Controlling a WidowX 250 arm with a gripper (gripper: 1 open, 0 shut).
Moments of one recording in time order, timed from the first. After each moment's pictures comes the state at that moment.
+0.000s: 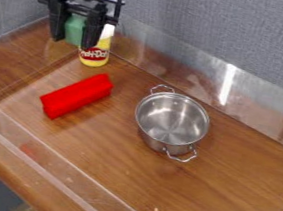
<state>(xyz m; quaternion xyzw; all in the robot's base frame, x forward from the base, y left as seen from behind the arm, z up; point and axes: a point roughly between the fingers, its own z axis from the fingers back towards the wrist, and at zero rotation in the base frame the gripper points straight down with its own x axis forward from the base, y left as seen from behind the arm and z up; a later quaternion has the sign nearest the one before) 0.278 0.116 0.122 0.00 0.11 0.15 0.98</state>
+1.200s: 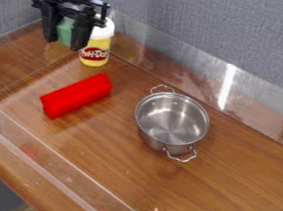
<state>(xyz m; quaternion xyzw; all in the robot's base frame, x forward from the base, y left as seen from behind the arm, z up) 0.288 0.139 0.106 -0.01 0.10 0.12 0.99</state>
